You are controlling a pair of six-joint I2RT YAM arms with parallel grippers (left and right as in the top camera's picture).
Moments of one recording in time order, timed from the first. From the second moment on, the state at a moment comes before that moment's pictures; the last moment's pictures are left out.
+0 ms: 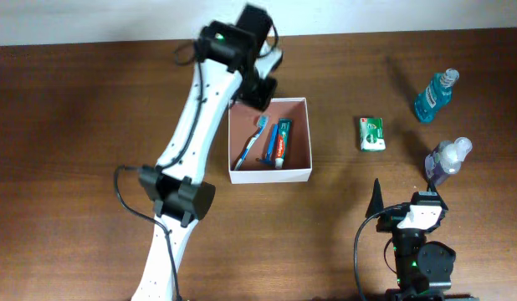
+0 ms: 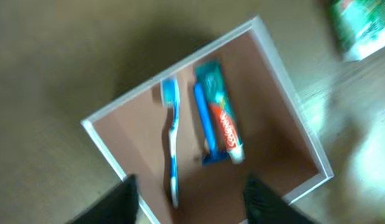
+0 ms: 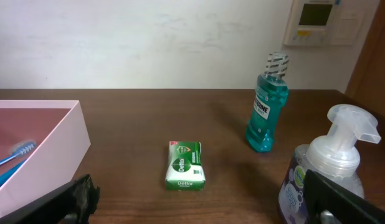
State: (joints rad) left arm -0.46 2.50 2.95 -1.68 0.13 0.05; right arm -0.03 0.01 0.01 -0.07 0.06 -0.03
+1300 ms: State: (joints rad) left arm -0.31 1.40 1.90 -1.68 -0.21 -0.21; right arm -0.03 0.01 0.01 -0.07 0.06 -0.03
